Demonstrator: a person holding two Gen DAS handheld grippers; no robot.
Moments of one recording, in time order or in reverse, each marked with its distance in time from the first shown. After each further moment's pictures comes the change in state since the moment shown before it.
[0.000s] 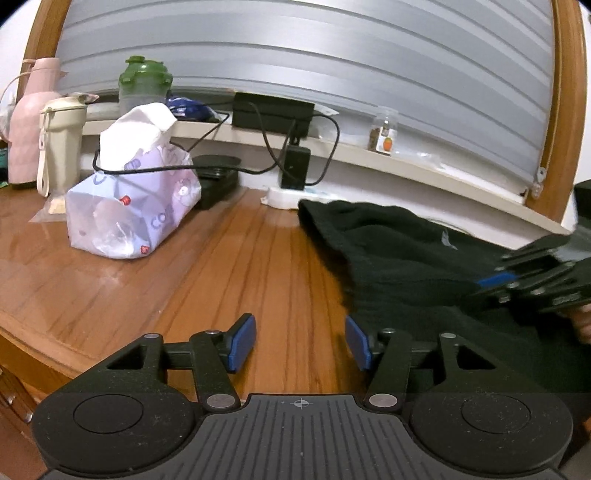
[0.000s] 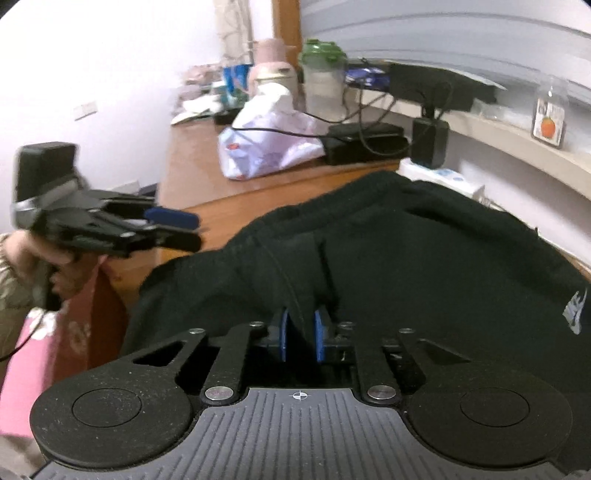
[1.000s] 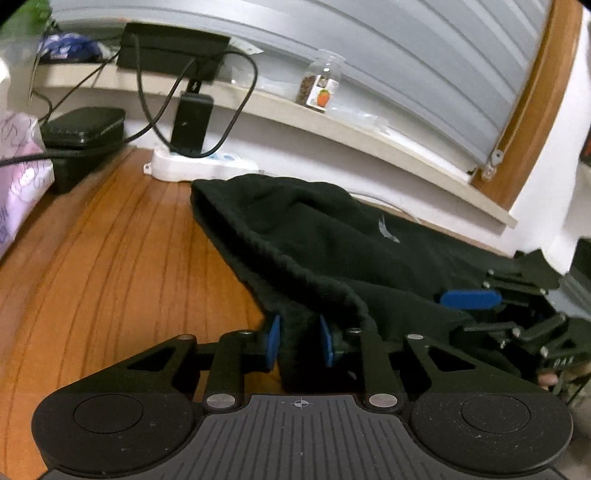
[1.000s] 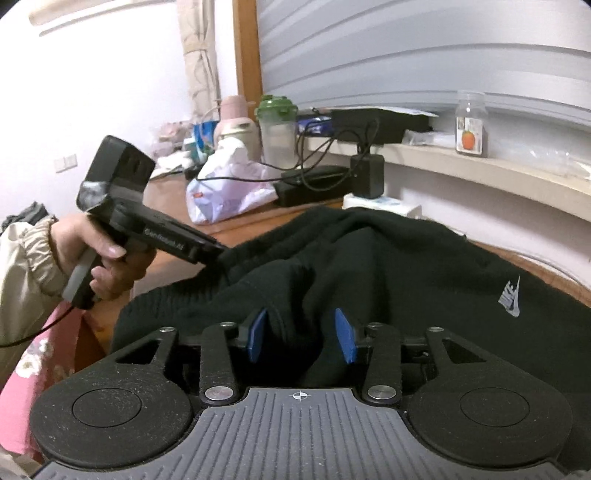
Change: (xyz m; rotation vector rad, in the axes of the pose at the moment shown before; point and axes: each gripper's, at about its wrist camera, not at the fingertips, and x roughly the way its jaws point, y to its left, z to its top) left arm 0.110 -0.021 0.057 -0.042 0.224 -0.307; right arm -0.026 -0.026 -0.035 0.039 -0.170 -0.101
